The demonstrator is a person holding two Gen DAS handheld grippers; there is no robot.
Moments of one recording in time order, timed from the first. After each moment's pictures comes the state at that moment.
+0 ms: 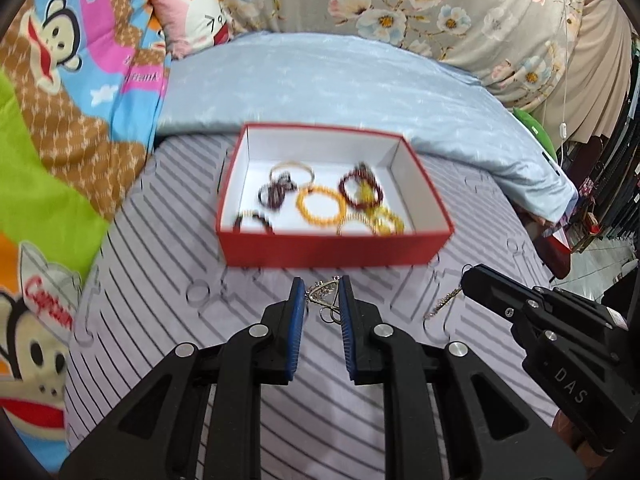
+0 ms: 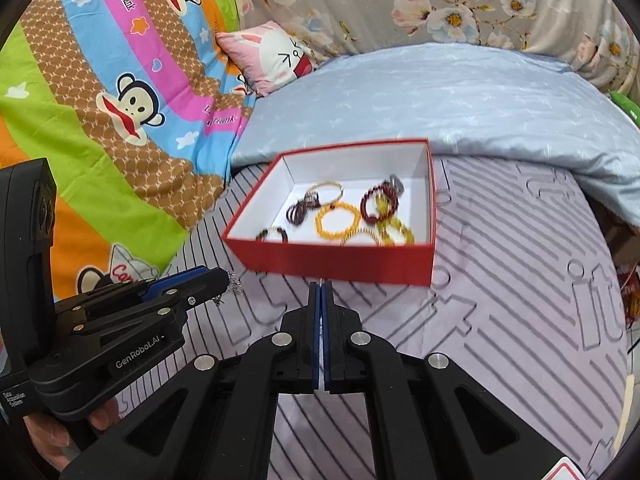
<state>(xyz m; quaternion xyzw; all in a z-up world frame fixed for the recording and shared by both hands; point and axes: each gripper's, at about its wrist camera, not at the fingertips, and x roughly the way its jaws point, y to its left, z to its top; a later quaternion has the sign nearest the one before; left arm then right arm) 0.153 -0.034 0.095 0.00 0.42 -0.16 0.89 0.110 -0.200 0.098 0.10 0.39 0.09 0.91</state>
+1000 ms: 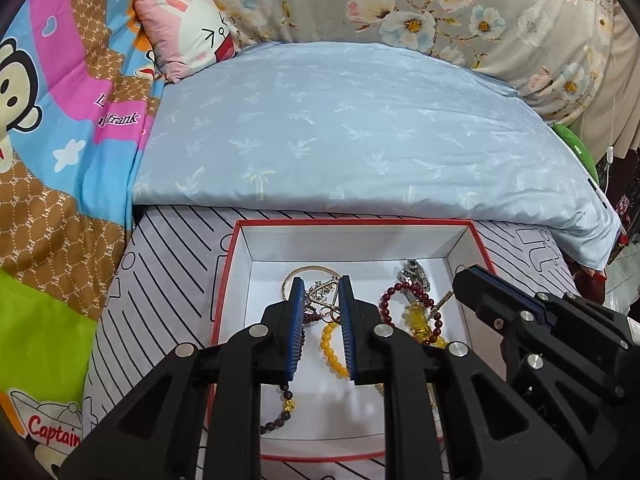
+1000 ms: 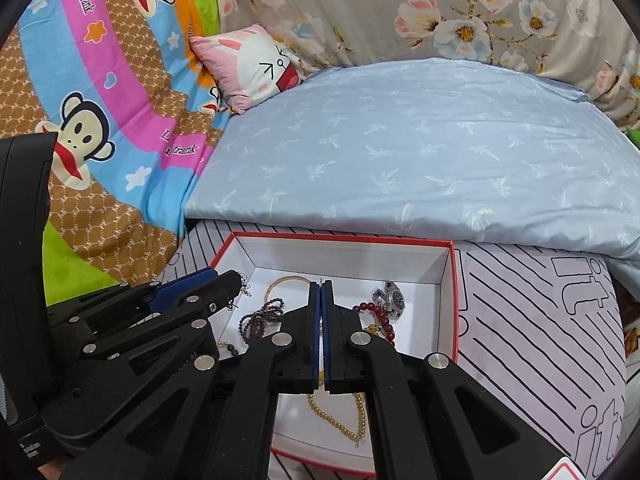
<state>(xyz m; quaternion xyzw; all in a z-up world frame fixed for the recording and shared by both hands) 0.308 -0.070 0.082 0.02 0.42 -0.12 0.90 0.268 -0.204 0.091 0.08 0.39 0.06 0.92</state>
